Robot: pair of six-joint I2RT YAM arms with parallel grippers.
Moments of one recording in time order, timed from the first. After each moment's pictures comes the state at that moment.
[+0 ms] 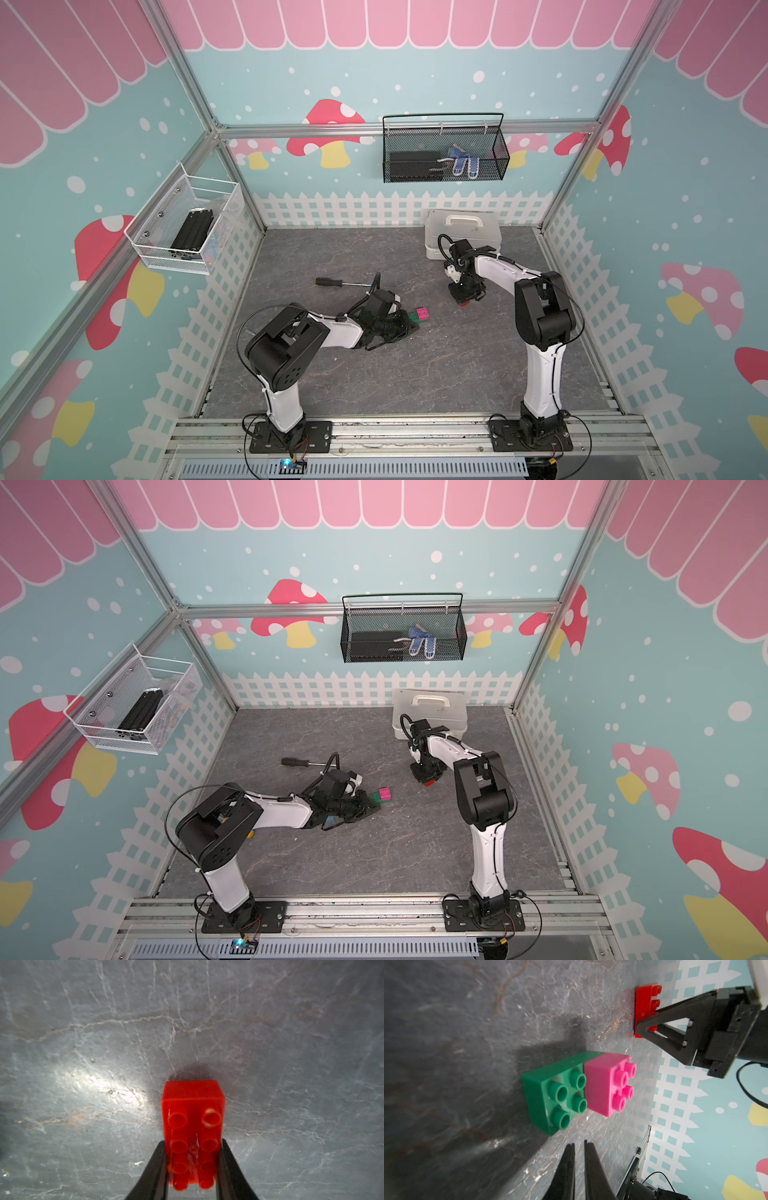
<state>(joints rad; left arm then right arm) -0.66 1.82 0.79 0.30 0.46 -1.05 0.31 2.08 1.55 -0.94 0.07 -0.15</state>
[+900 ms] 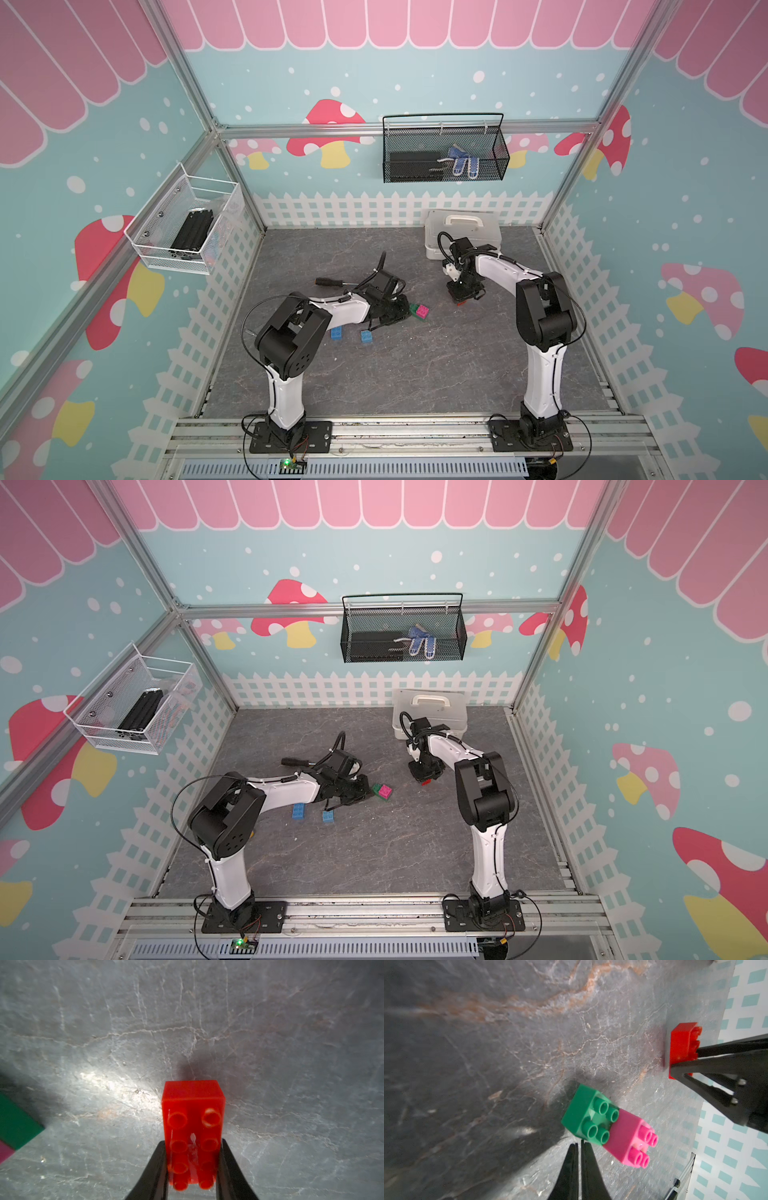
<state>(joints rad) -0.60 1.91 1.09 -0.13 0.34 -0.83 0.32 2.06 1.57 -0.95 0.00 -0.14</state>
